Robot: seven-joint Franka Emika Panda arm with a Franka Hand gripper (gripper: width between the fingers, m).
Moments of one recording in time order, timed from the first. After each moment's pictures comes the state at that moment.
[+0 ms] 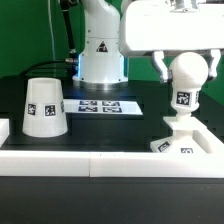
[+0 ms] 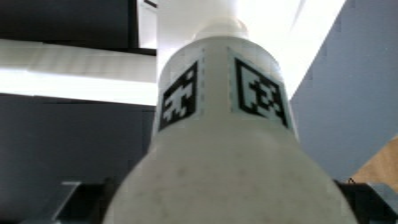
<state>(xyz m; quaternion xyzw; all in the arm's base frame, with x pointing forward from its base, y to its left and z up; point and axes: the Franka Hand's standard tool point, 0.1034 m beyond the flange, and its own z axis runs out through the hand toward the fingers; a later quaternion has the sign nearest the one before) 0.601 0.094 0.126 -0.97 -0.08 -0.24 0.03</state>
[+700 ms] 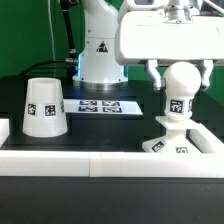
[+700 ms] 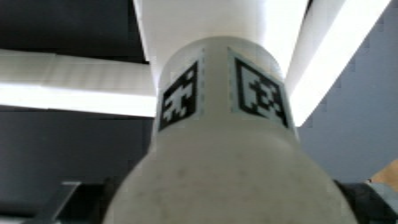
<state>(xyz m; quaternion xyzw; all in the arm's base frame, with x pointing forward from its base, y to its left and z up) 0.595 0.087 0.114 -0.96 -0.08 -0.28 0.02</state>
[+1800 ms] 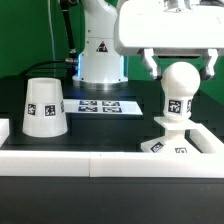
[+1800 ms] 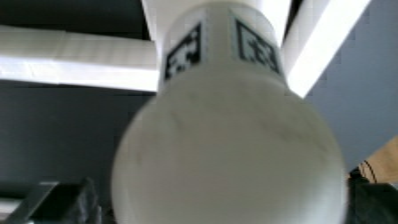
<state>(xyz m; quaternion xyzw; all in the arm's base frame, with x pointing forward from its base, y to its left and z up) 0.599 0.088 0.139 -0.96 -0.07 -0.28 0.02</state>
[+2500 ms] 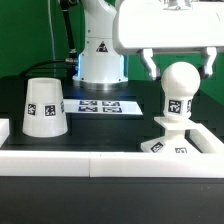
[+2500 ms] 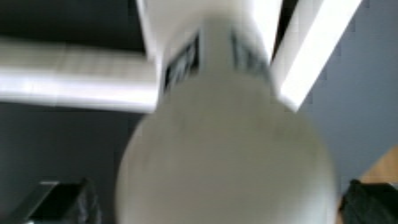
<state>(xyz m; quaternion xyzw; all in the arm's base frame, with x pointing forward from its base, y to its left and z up) 0.595 0.088 0.130 -0.98 -0.08 -0.19 0.05</state>
